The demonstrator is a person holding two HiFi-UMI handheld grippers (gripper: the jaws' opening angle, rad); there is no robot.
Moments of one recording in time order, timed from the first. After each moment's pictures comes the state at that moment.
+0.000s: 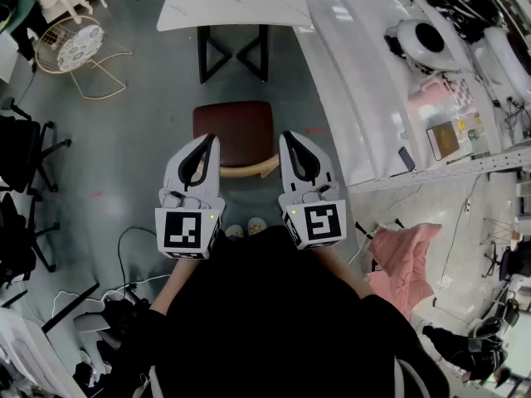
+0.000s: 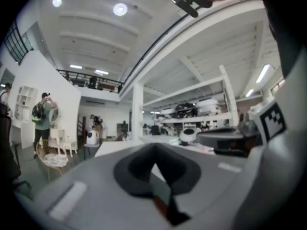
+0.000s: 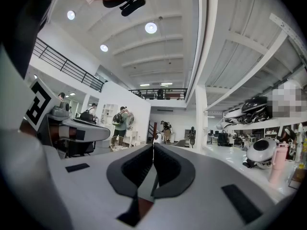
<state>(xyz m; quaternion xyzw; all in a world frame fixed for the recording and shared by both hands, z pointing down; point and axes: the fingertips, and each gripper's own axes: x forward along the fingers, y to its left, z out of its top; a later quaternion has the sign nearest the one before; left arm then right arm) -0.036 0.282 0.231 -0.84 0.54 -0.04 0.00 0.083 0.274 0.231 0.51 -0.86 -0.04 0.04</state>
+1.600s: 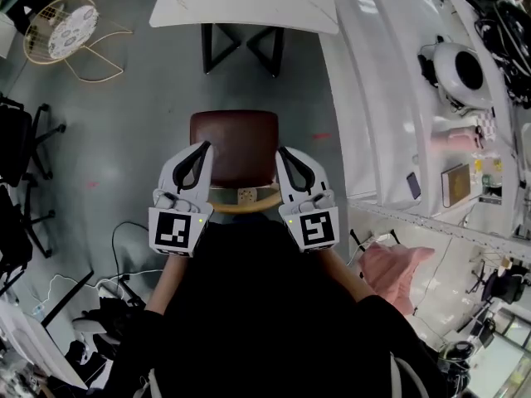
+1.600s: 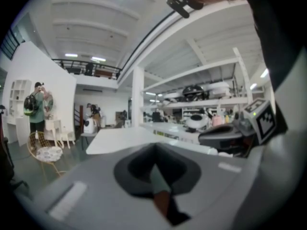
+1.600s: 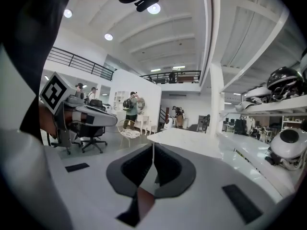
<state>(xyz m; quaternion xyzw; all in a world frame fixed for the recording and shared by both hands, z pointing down) -0.043 0.112 0.319 -0.84 0.53 -0.10 -0.04 0.083 0.106 0.332 0.42 -0.90 -0.01 0.12</state>
